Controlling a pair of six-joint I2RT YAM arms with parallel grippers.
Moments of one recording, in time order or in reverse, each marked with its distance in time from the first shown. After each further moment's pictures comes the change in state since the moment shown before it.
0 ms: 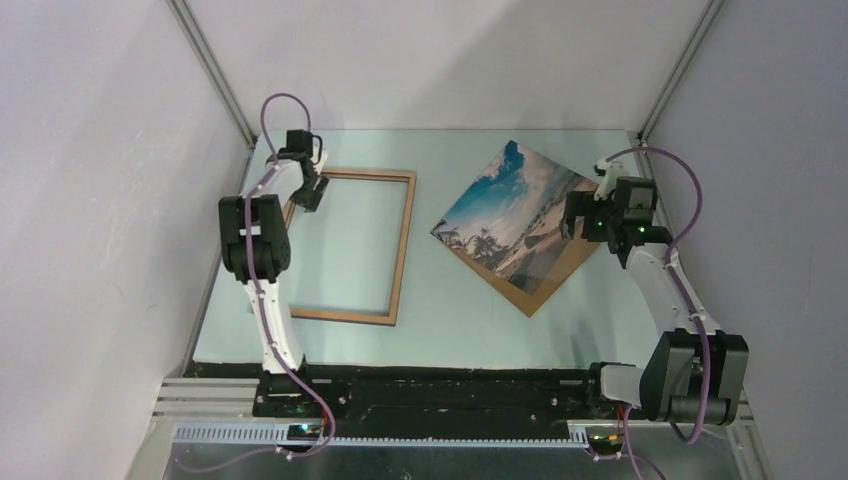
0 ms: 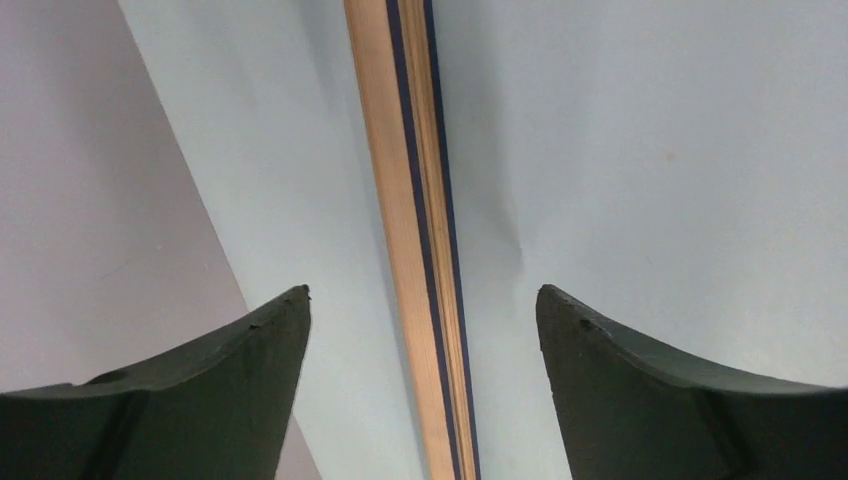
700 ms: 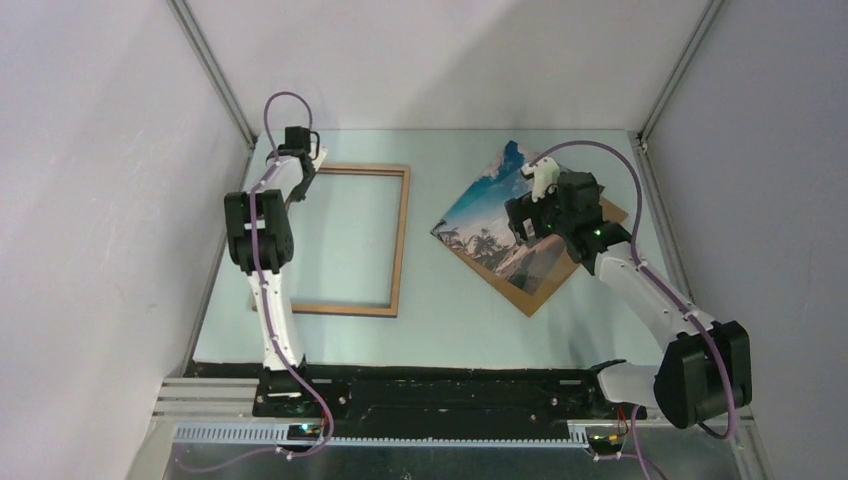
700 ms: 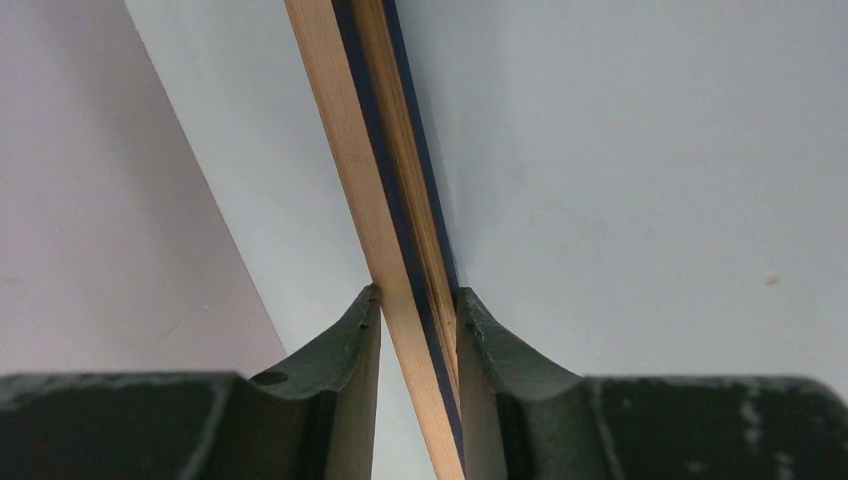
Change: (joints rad) left arm 0.031 0.103 0.128 0.002 -0.010 0.090; right arm 0.367 0.029 0.051 0.117 0.060 -0.180
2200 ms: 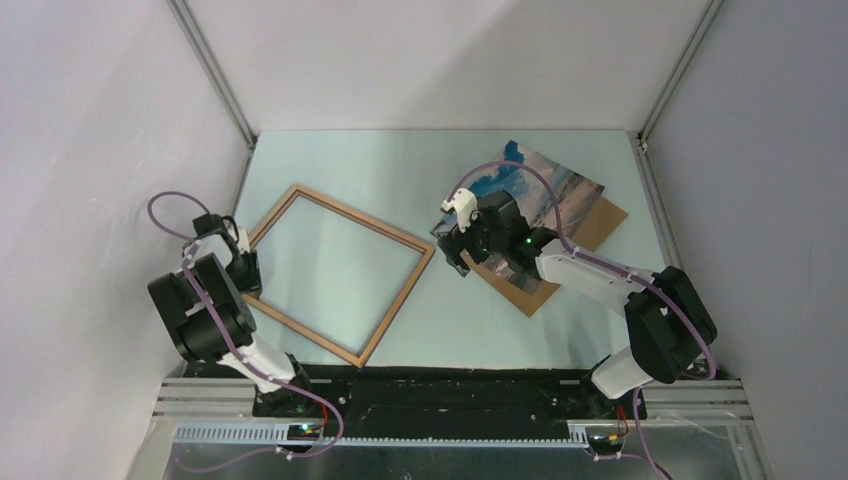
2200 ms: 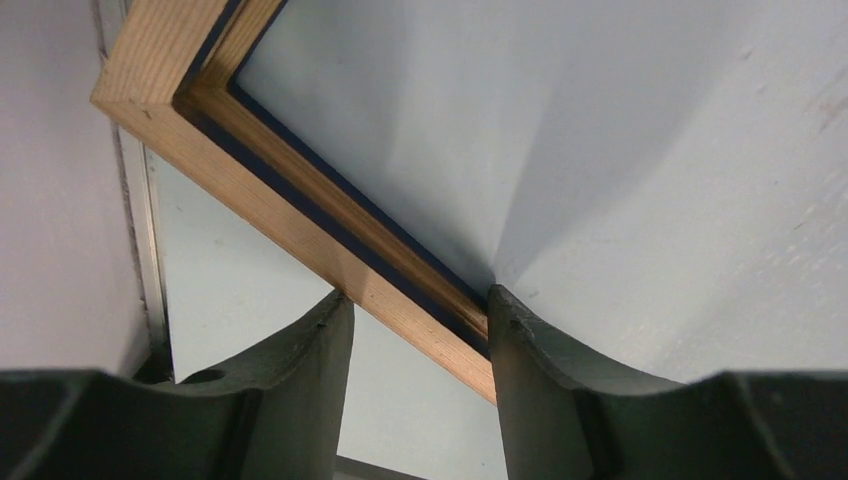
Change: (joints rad) left arm 0.478 -0.714 -0.943 -0.031 0.307 -0.266; right arm 0.346 0.239 0.031 0.097 -0.025 0.002
